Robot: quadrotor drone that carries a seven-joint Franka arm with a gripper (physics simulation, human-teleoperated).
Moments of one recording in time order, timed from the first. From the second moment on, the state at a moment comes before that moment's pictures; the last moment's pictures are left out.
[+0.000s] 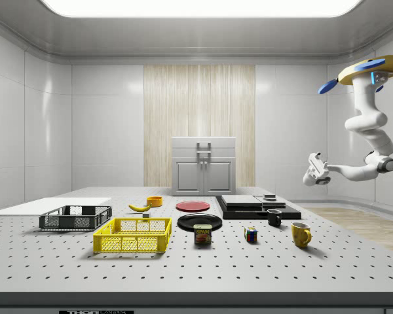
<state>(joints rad) -0.15 -0.76 0.44 -2.21 -0.63 1.42 0.88</state>
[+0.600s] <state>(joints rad) -0.67 -0.92 1.07 -2.82 -1.78 1.29 1.32</state>
